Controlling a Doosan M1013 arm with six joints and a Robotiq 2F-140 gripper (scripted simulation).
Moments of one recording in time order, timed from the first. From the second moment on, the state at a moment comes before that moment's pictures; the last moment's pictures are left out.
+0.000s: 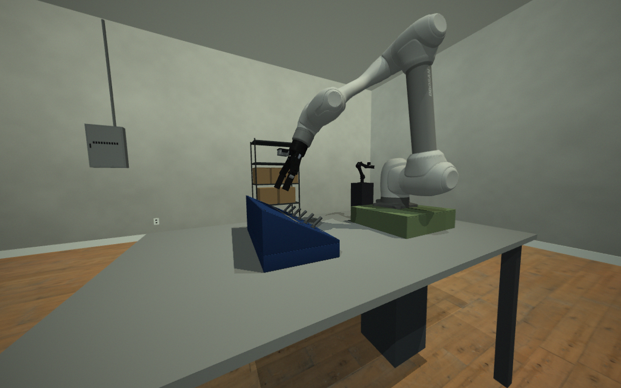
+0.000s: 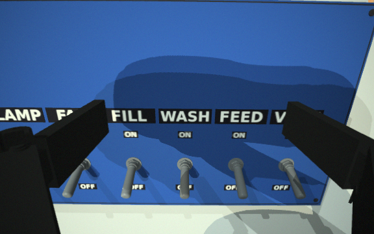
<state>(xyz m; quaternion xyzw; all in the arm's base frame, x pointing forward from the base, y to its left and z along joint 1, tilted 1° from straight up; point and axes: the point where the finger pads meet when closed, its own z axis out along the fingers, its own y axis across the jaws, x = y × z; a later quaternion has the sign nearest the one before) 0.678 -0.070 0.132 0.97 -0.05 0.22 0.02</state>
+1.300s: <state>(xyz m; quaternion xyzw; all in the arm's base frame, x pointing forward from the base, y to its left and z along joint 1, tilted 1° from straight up) 0.672 -0.122 0.133 0.97 -0.05 0.22 0.02</state>
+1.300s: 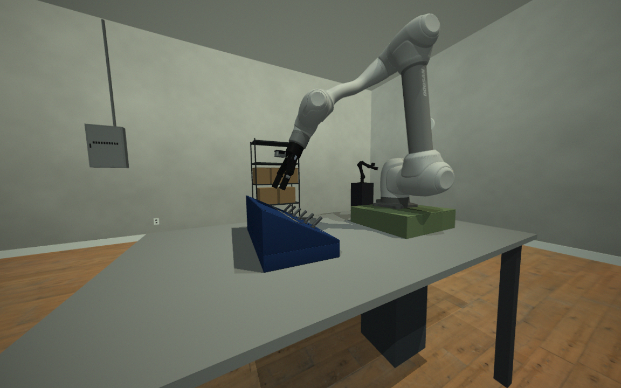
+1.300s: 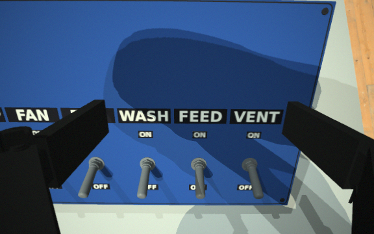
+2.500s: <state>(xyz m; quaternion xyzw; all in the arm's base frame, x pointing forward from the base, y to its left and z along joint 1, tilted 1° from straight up) 0.670 -0.142 0.134 0.97 -0.05 0.22 0.02</state>
